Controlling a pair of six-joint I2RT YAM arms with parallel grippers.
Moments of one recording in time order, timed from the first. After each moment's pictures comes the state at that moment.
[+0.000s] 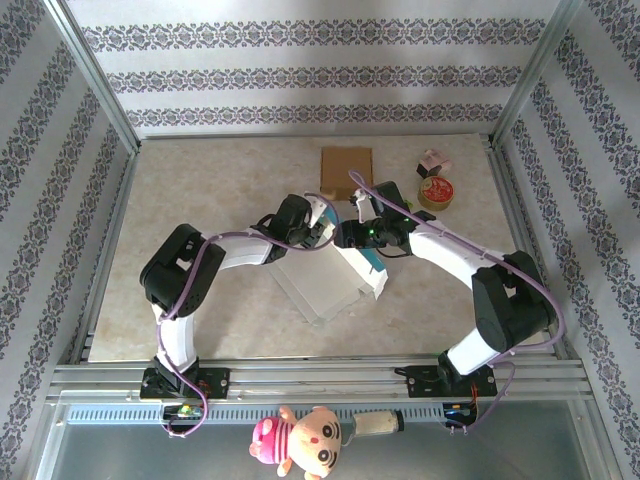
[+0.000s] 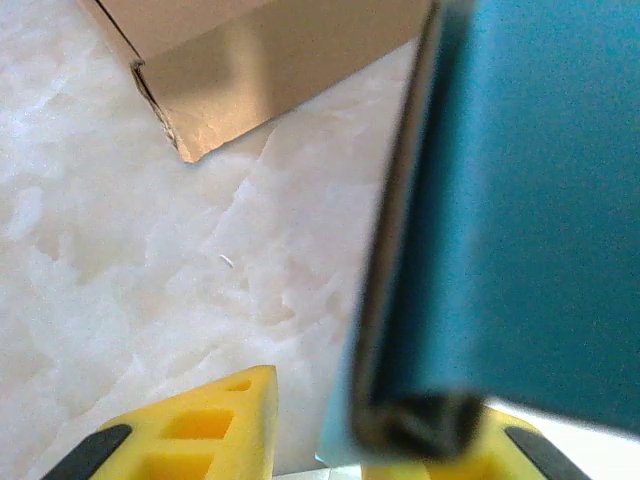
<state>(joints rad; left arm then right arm) -0.58 1.89 1.07 0.14 0.00 0.02 0.45 1.57 1.00 -0.35 -0.41 0.37</state>
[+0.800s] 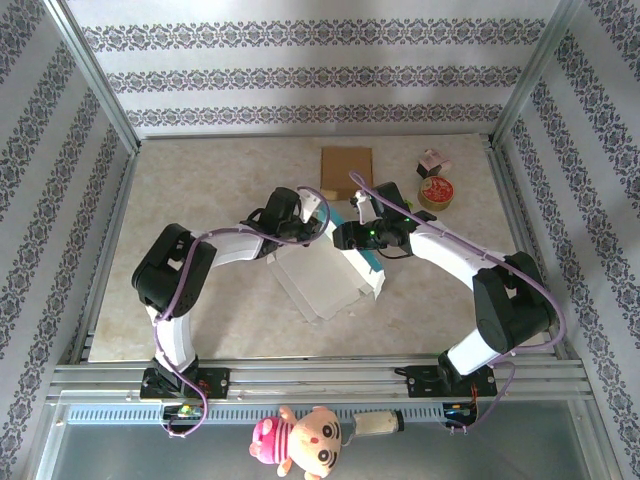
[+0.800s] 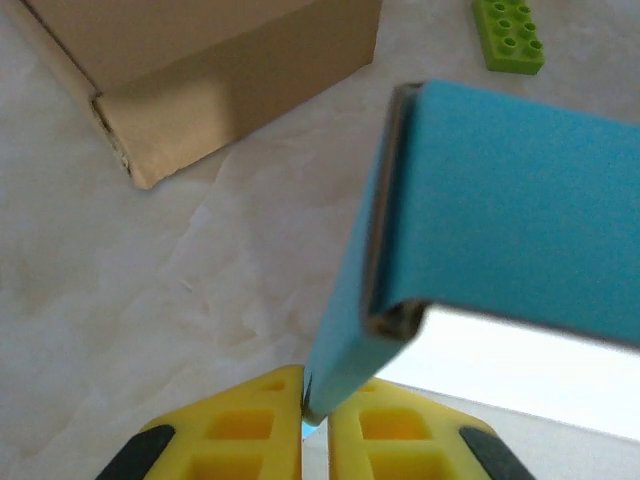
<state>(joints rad) -0.52 1.89 1.06 0.19 0.20 0.02 0.45 1.57 1.00 -0.37 -0.41 0.36</state>
